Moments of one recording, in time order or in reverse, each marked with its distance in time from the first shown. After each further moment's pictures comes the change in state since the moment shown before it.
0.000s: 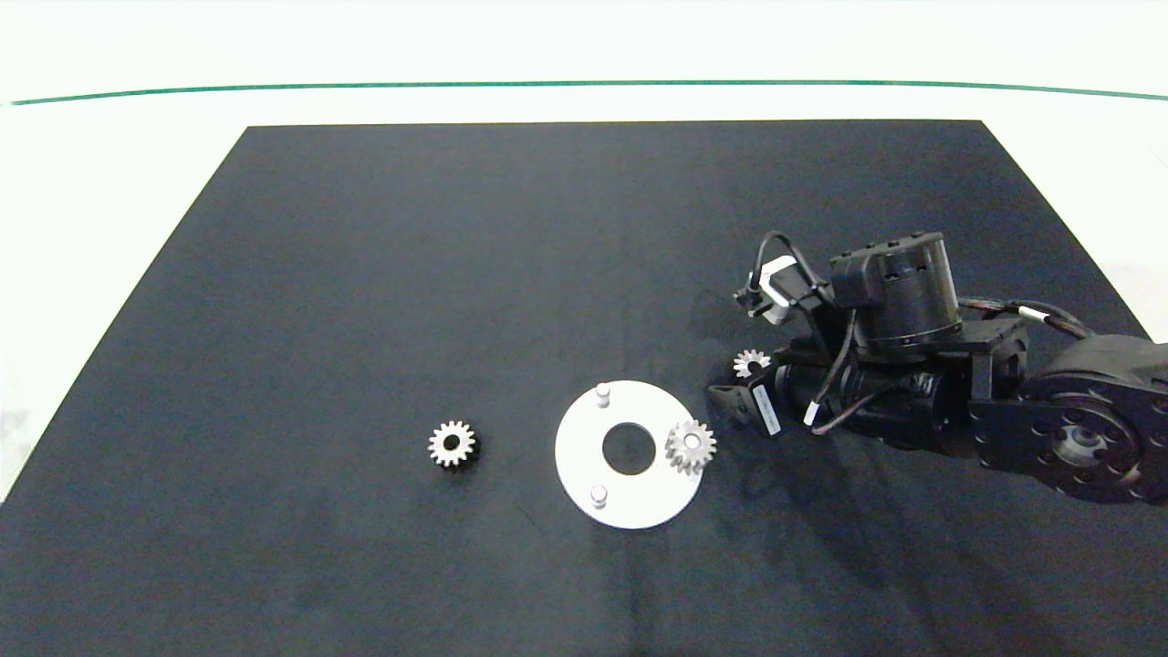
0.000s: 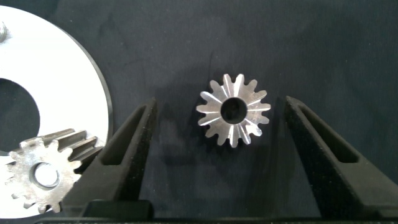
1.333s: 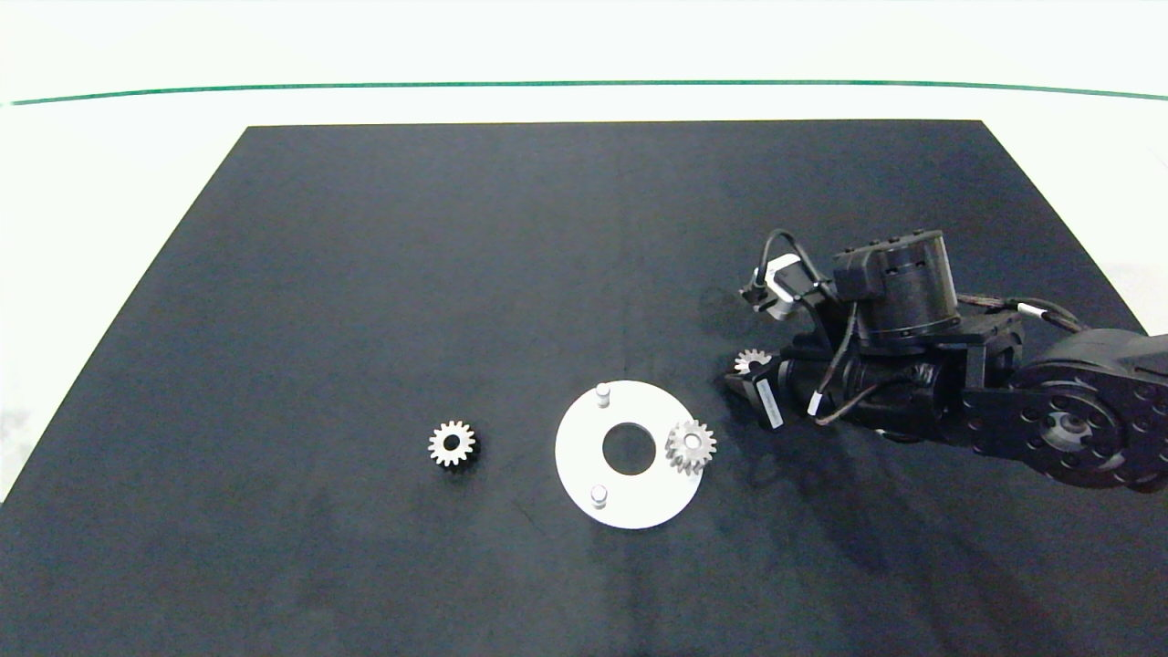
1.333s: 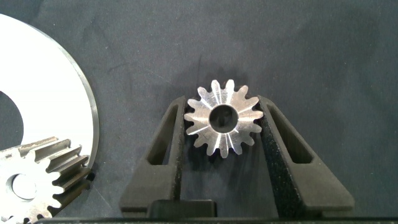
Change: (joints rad) left arm 0.000 0.003 -0.005 0.001 0.000 0.000; right arm -0.036 0.018 -0.015 0.000 0.045 0.001
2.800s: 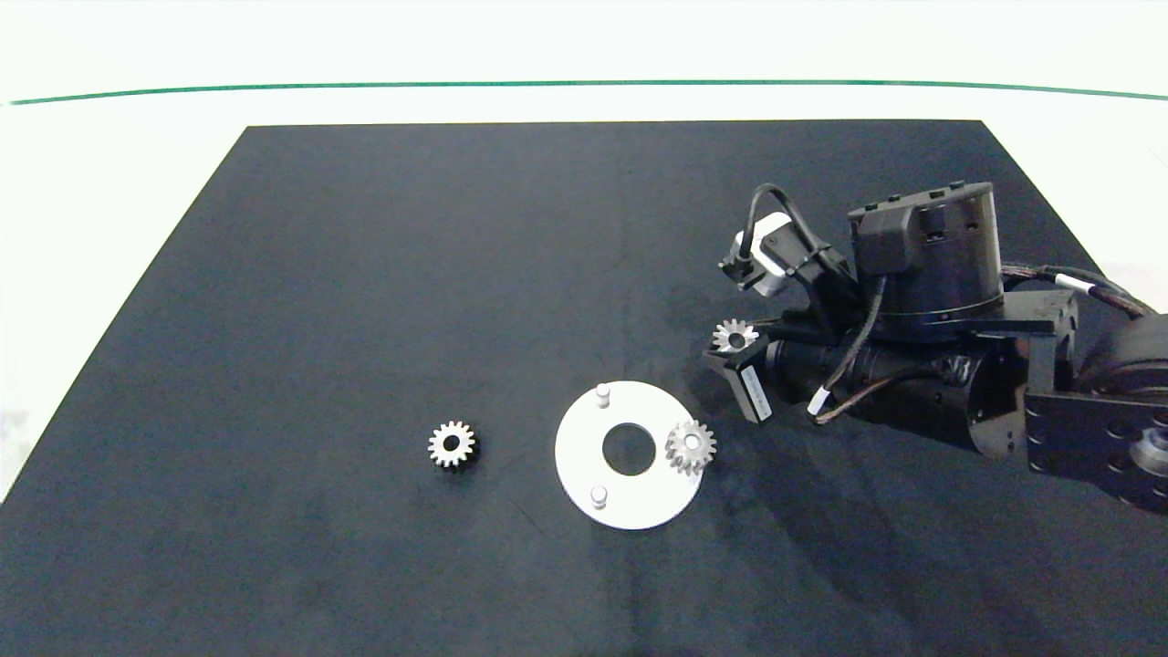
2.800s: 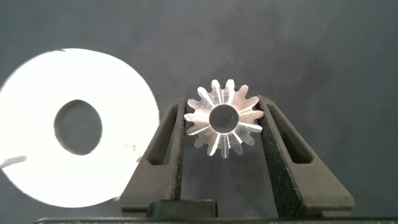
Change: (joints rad) left arm 0.000 0.001 -0.011 0.030 0.000 -0.002; right arm 0.155 -0.093 -0.035 0.014 -0.089 -0.076
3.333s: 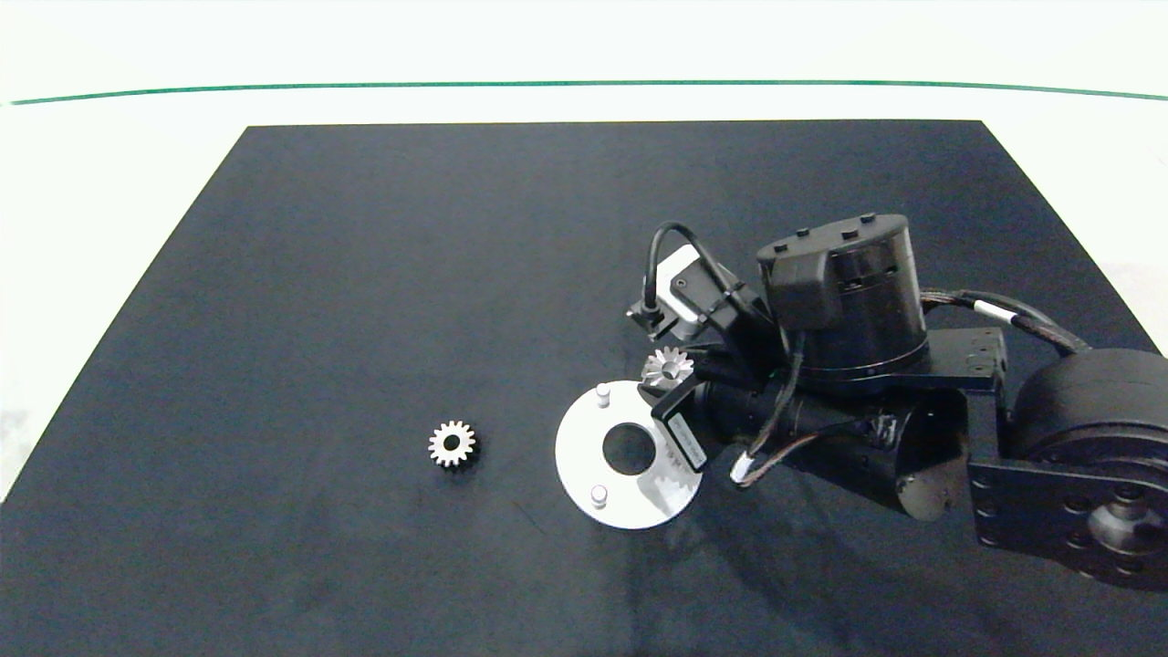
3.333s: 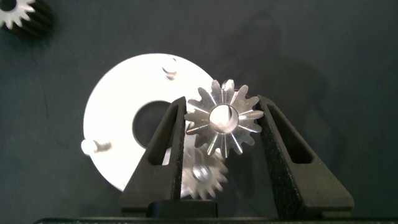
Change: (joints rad) left arm 0.000 -0.001 -0.003 0.000 0.000 0.000; right arm 0.167 0.063 -0.041 -0.004 -0.076 -0.020
